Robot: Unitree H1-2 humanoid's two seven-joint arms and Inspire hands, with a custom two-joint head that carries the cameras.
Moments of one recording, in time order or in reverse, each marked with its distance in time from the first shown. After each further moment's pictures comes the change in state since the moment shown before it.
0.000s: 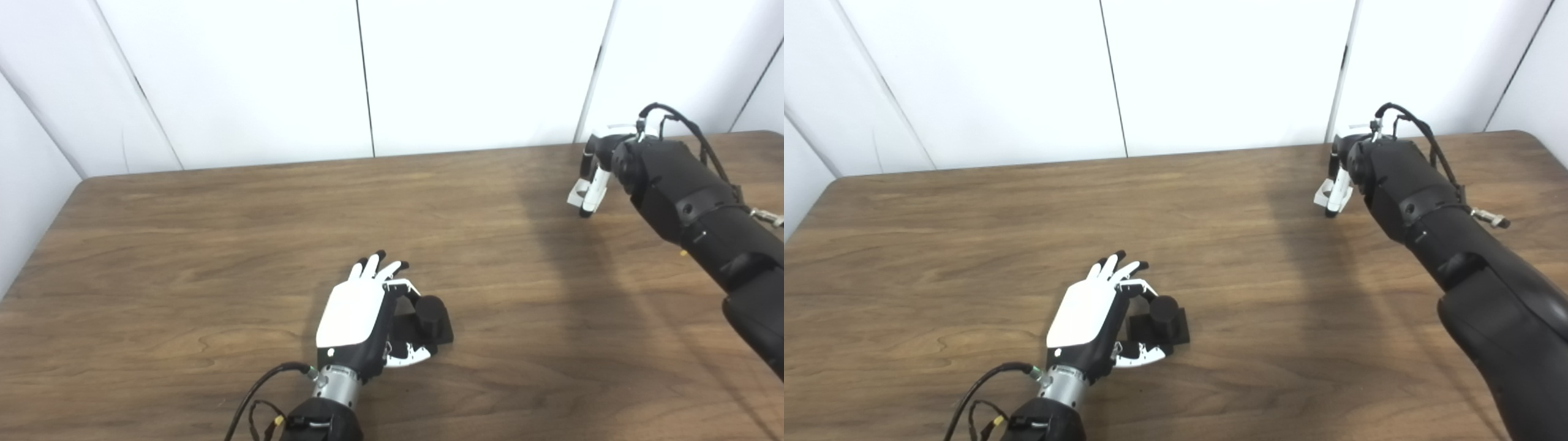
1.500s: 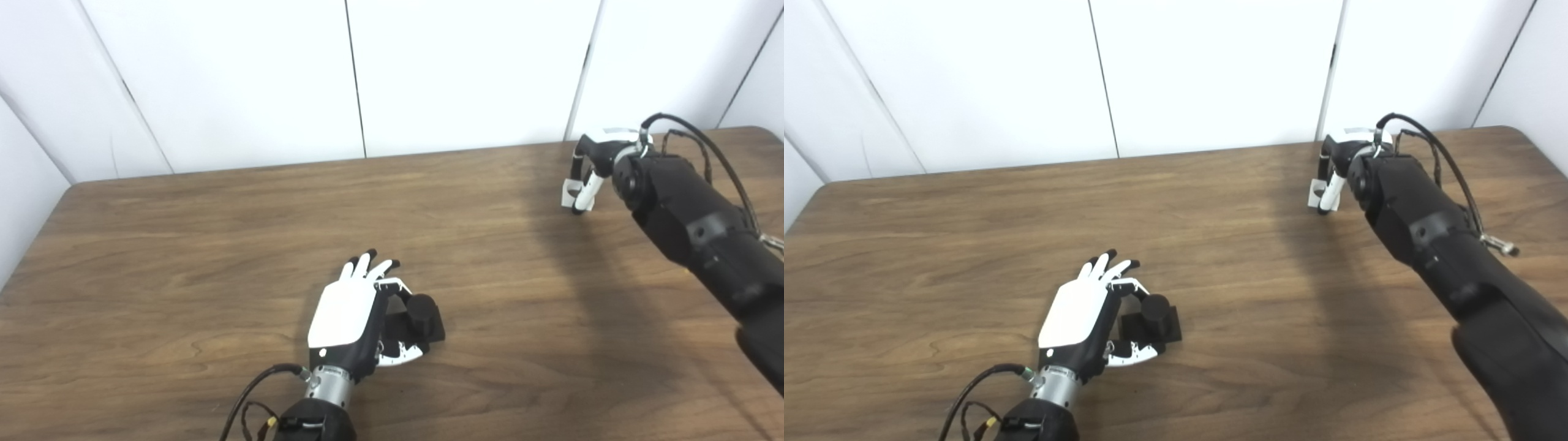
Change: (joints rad) left arm 0.000 0.011 0.011 0.000 0.000 -0.002 0.011; right arm 0.132 -0.041 -0.078 -0.257 0.001 0.006 -0.024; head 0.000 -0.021
